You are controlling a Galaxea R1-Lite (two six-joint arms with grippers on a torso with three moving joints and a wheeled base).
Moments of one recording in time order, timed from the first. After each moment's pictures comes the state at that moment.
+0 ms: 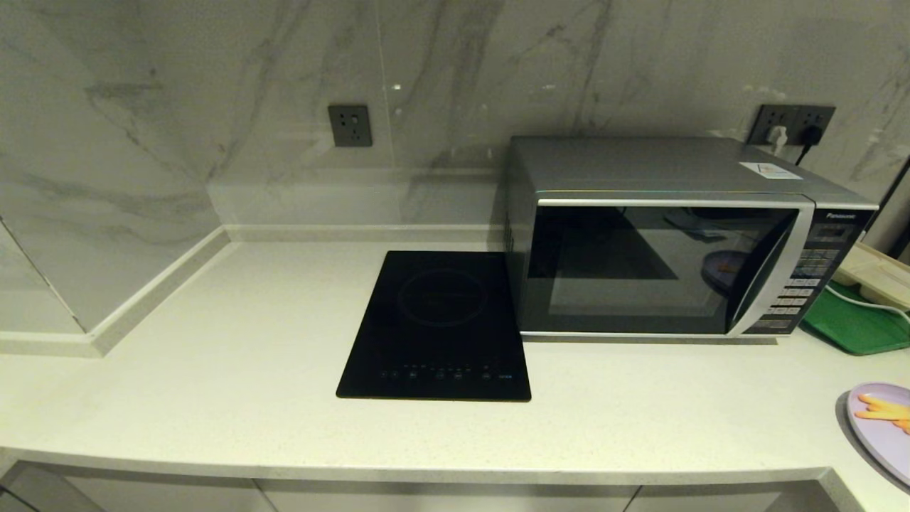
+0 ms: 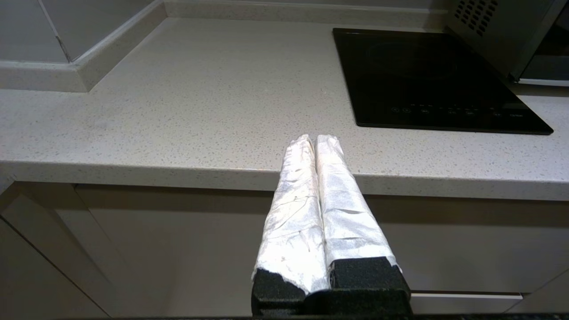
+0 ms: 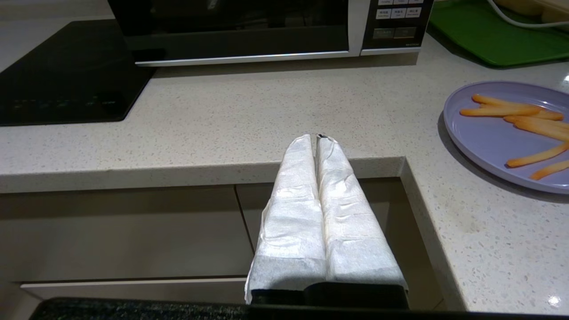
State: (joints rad) left arm 0.00 0.00 0.00 -0.01 0.01 -0.05; right arm 0.01 0.00 -0.02 0.05 -0.05 0.10
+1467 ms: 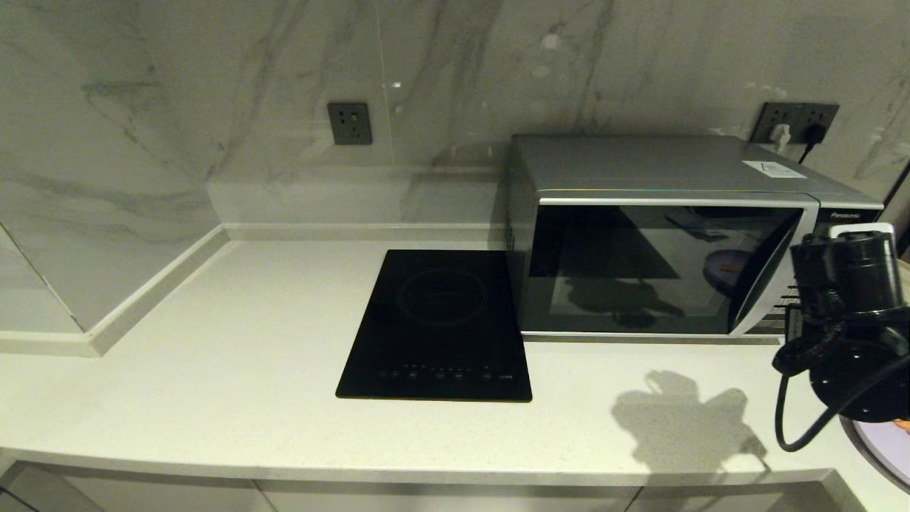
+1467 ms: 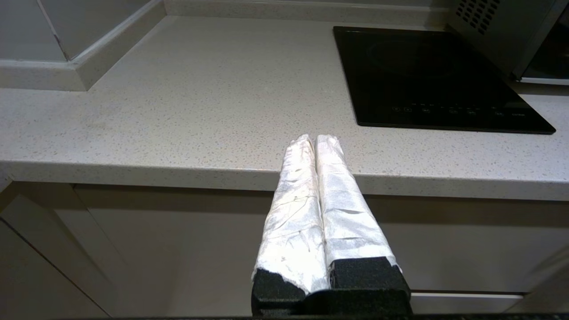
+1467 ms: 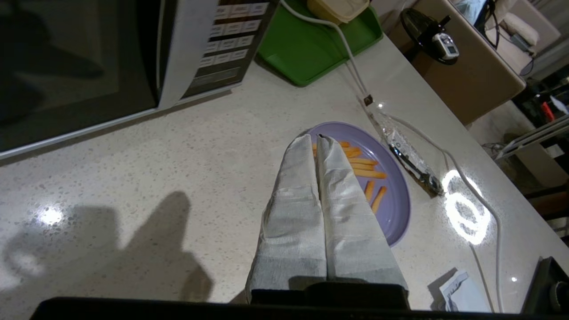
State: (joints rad) left arm 0.00 0.00 0.00 -0.01 0.01 -0.05; right arm 0.30 1.58 -0.77 -0.23 -1.13 0.16
